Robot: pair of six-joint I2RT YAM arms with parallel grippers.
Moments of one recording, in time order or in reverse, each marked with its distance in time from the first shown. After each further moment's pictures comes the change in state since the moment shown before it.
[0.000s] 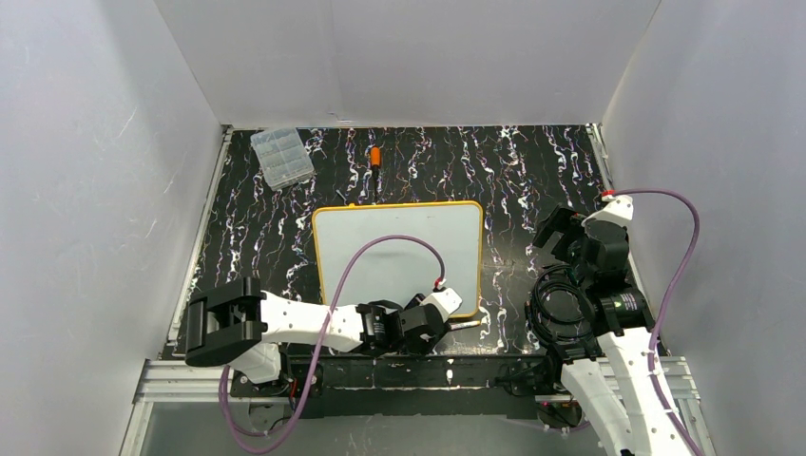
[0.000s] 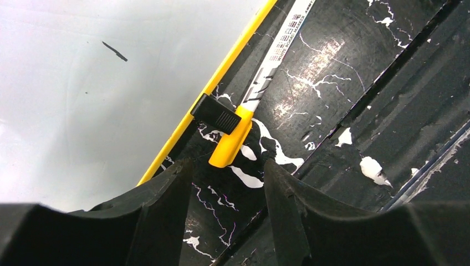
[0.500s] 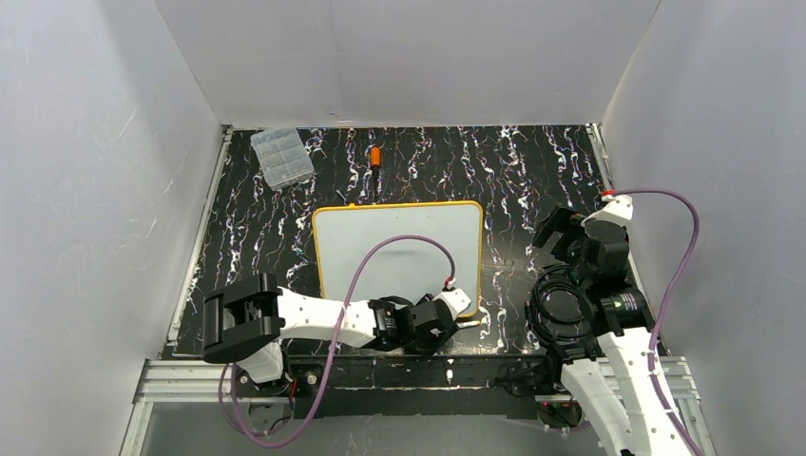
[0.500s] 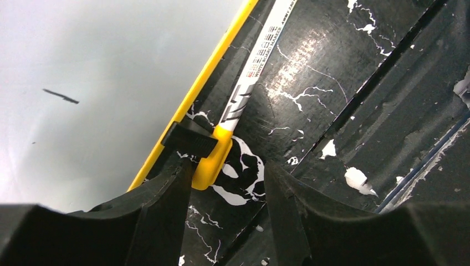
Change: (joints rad) left arm 0.023 0.079 0.064 -0.010 0.077 0.017; right arm 0.000 0.000 0.000 0.000 -0.007 0.000
